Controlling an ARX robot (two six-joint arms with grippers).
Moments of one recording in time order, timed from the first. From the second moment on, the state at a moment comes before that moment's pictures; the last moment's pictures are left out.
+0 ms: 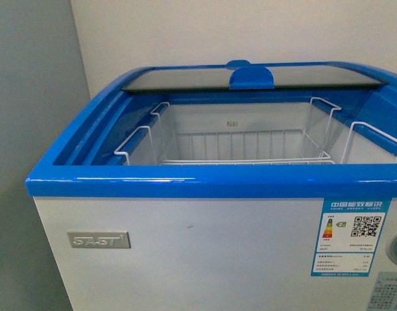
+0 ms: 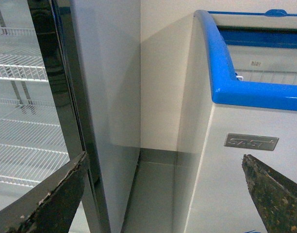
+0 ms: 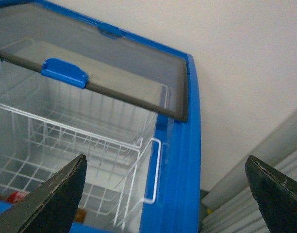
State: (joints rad) left arm 0.00 0.01 0.01 0.00 0.00 -0.01; right arm 0.09 1.03 0.95 -0.02 0.14 -0.29
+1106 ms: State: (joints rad) left arm 0.00 0.01 0.01 0.00 0.00 0.00; right arm 0.00 0.36 0.13 0.23 0.00 -0.01
